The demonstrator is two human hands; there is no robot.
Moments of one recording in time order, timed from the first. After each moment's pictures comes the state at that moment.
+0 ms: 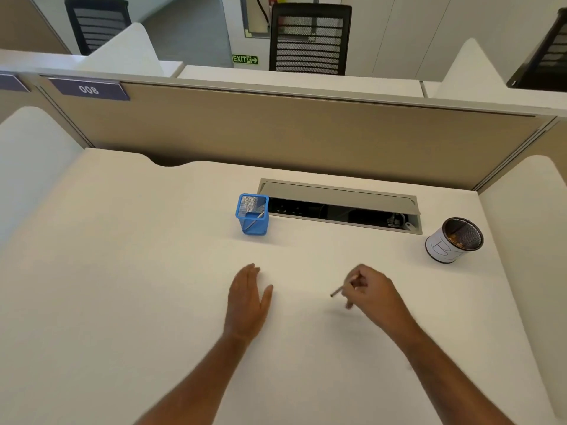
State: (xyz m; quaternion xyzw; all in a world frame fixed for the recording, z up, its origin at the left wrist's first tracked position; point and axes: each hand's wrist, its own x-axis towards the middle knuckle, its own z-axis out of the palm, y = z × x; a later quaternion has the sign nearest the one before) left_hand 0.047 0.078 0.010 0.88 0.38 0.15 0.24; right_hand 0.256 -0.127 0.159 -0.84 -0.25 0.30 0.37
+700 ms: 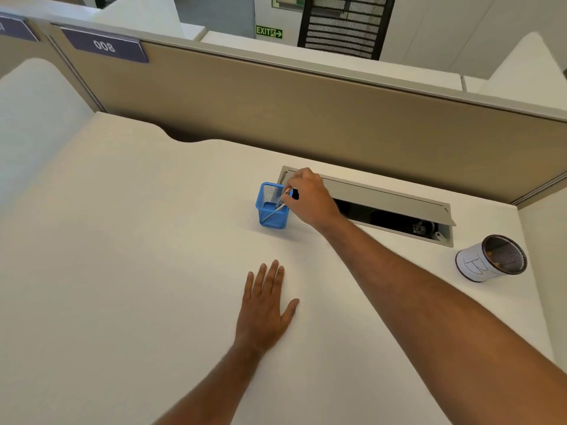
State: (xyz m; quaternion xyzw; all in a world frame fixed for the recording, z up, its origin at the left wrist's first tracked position) left_hand 0.044 0.064 0.001 0.93 0.34 0.02 0.15; right_hand 0.287 0.138 0.152 -0.82 -0.50 0.14 0.24
